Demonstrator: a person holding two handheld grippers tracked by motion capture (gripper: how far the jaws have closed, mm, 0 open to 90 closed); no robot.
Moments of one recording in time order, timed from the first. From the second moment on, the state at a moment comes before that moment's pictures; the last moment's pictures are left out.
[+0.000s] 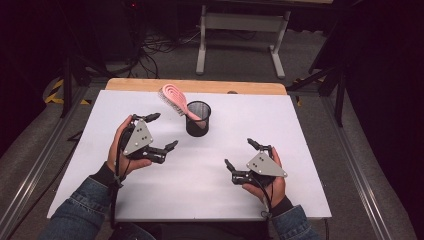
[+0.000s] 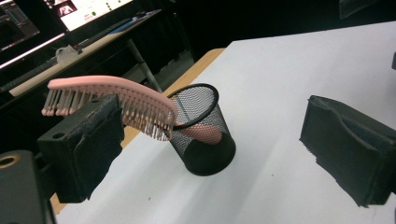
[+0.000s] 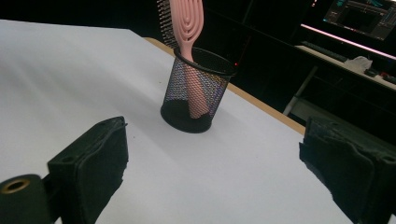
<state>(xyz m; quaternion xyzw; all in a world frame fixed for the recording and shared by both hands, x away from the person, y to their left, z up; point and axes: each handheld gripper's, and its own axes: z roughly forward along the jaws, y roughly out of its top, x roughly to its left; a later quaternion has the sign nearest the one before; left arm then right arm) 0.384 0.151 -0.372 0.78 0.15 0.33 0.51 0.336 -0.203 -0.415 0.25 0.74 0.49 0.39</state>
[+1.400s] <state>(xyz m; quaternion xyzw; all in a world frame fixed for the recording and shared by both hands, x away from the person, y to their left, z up) 0.346 0.172 -0.406 0.80 0.14 0.33 0.49 0.324 -0.219 -0.415 0.26 0.73 0.47 0.41</state>
